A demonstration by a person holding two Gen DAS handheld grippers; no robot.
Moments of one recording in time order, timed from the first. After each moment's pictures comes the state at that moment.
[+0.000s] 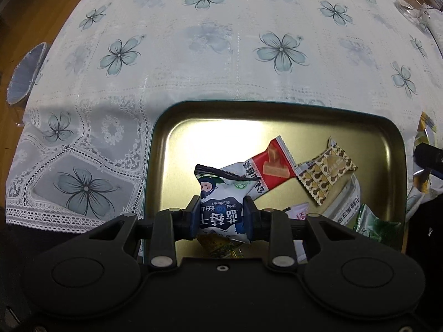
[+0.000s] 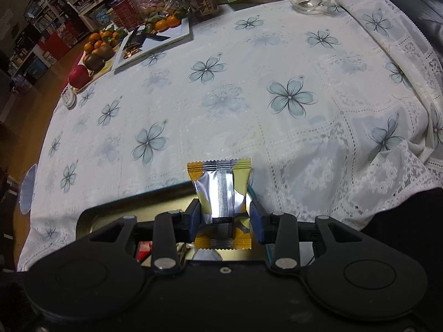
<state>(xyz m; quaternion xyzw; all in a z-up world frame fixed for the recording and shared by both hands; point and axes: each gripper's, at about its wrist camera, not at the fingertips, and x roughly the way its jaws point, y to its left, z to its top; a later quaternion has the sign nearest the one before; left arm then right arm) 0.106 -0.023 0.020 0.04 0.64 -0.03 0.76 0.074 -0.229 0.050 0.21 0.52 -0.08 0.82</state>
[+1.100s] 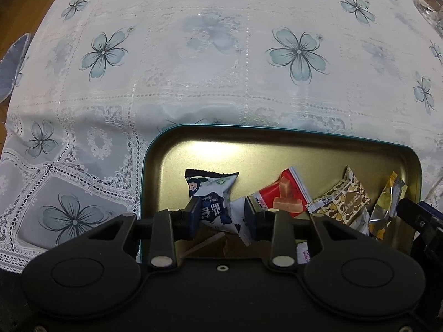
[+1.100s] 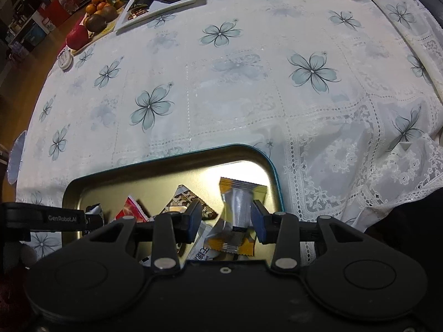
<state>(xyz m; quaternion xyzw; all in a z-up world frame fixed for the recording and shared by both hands) 0.159 -0.014 -0.004 0.03 0.68 -0.03 0.73 0.096 -0.203 0.021 0.17 0.57 -0.07 0.80</state>
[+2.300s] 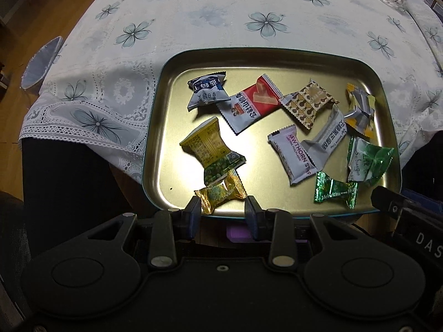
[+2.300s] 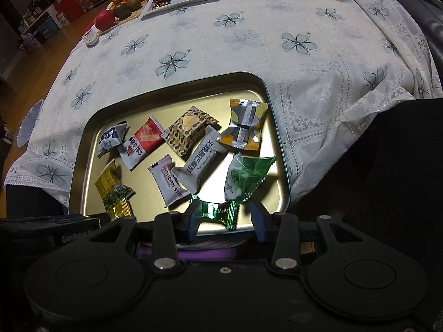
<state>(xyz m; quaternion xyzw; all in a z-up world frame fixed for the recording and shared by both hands) 0.003 -0.021 0.030 0.06 0.61 -0.03 0.79 -0.040 -0.166 0.040 0.14 0.55 -0.06 0.82</state>
